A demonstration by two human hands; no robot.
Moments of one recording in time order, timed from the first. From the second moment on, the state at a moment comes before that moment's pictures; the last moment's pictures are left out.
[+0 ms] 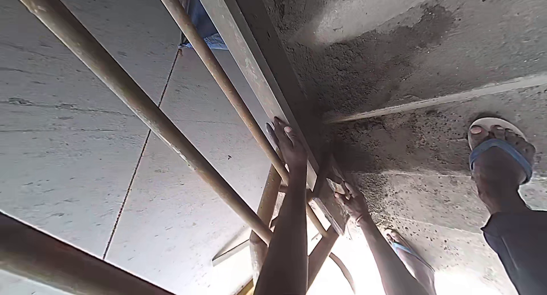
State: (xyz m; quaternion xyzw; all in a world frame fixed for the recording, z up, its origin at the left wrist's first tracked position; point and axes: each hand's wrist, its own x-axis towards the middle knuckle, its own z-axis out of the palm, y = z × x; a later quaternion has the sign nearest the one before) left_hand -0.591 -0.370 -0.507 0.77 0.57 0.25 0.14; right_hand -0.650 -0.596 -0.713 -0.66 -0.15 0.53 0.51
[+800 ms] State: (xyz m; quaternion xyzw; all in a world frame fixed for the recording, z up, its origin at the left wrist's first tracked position) left_hand -0.612 -0.415 -0.507 0.60 0.55 0.44 0.39; right_hand -0.441 -0.344 -0.518 -0.62 -0.24 0.42 0.61
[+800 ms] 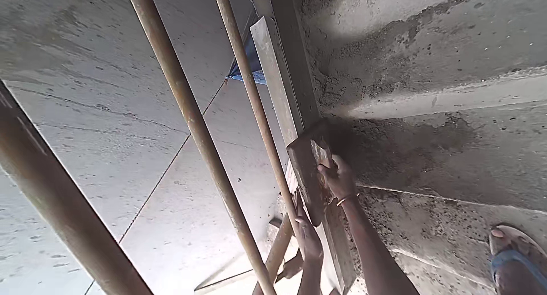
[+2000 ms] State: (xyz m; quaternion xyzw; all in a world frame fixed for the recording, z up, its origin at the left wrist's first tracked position) left_hand -0.538 -0.297 -0.464 0.66 0.63 0.35 0.22; right_hand -0.338 -0.213 -0.386 -0.63 -0.26 0.32 0.65
